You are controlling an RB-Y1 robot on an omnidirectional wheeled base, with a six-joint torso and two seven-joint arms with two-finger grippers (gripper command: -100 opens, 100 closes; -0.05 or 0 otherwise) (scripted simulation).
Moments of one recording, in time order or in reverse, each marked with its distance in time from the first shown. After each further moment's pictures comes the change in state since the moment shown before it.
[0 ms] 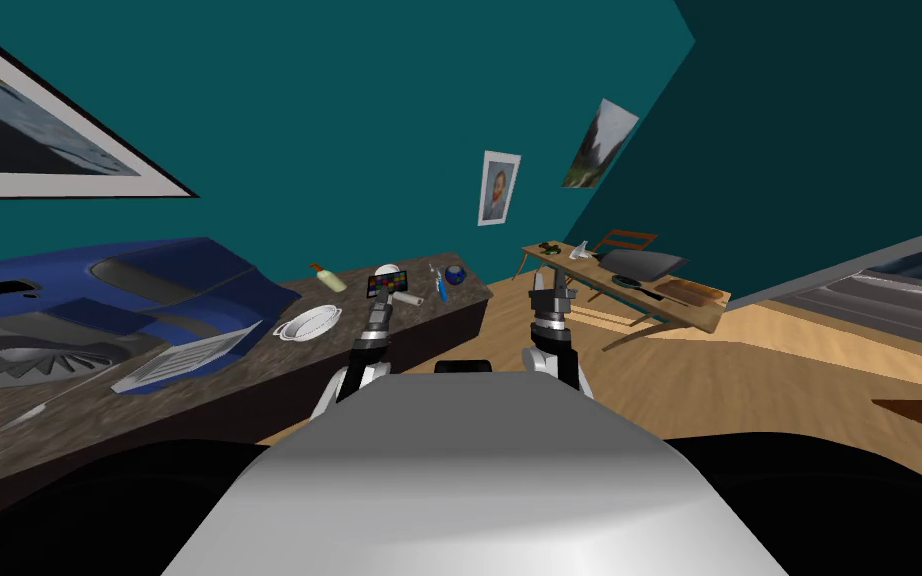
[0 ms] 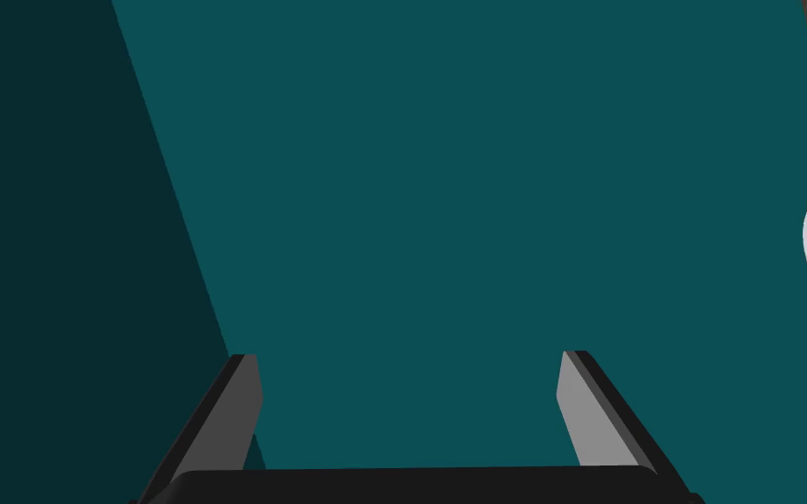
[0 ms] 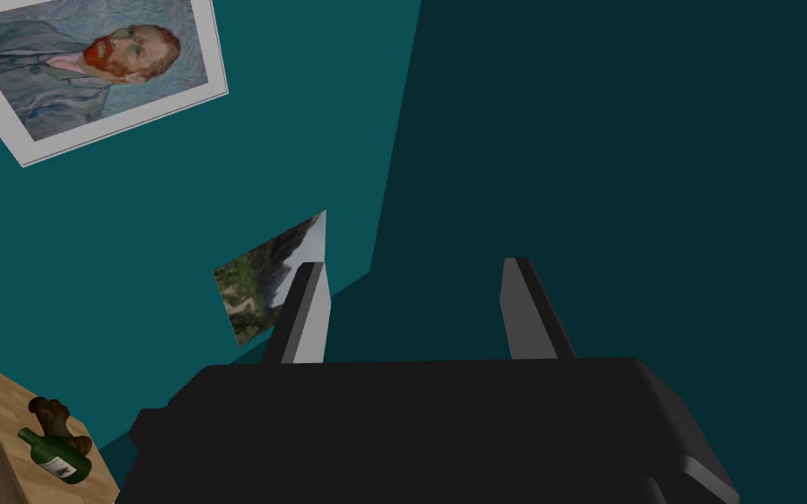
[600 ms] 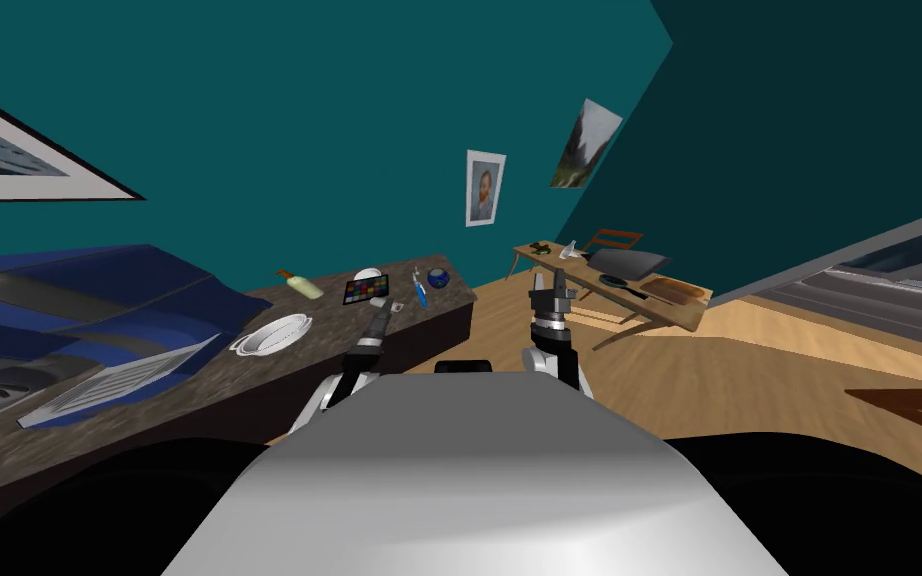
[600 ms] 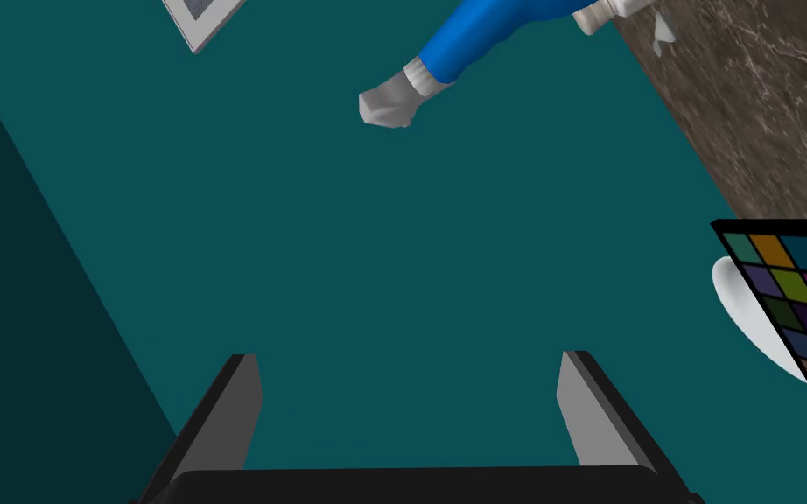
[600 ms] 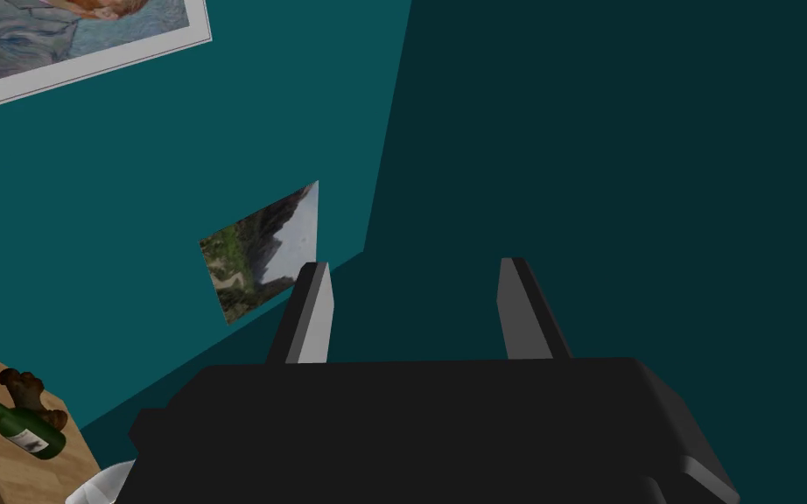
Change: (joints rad) left arm 0.064 0.112 0.041 0.055 -0.086 0.101 0.003; right arm 0.000 0.000 0.000 0.000 0.000 0.000 0.000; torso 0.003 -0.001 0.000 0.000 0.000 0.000
